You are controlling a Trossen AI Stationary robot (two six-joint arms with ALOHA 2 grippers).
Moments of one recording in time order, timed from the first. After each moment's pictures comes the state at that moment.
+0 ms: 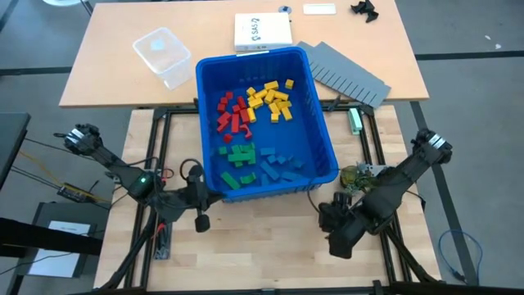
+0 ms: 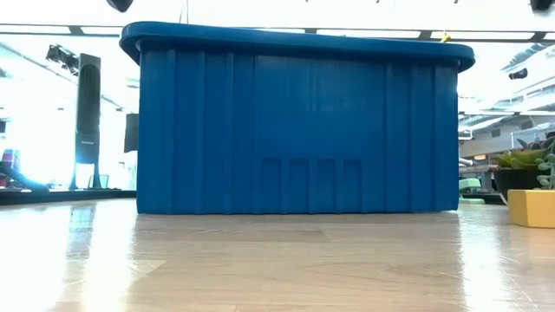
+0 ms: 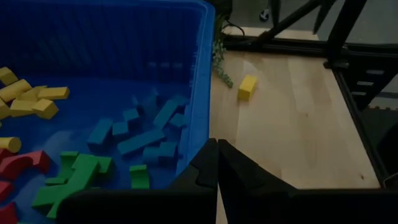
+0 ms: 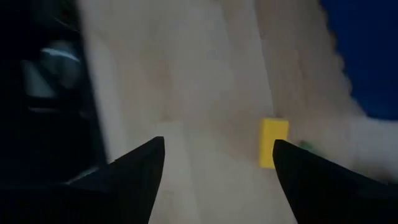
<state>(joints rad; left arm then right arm) -0.61 1.11 0.92 -0.38 -0.73 -0.42 0.70 1.50 1.41 -1.15 0.19 0.89</state>
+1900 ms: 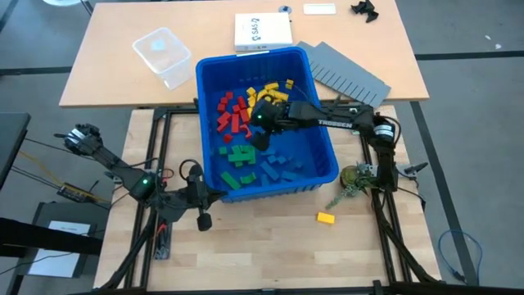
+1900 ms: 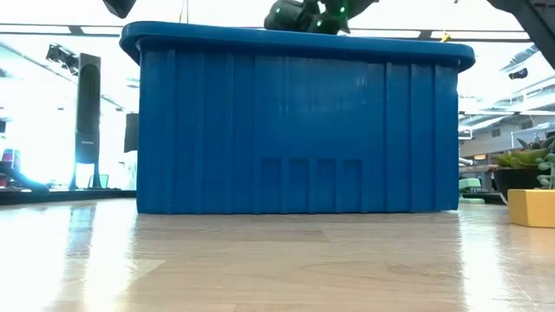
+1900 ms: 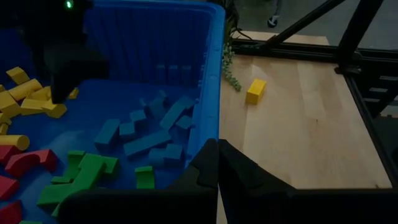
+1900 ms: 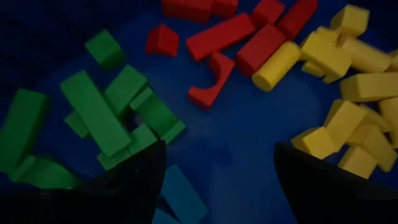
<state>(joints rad) -0.61 1.11 0.88 -0.33 -0.78 -0.42 -0.29 1.98 1.79 -0.81 0.23 0.16</state>
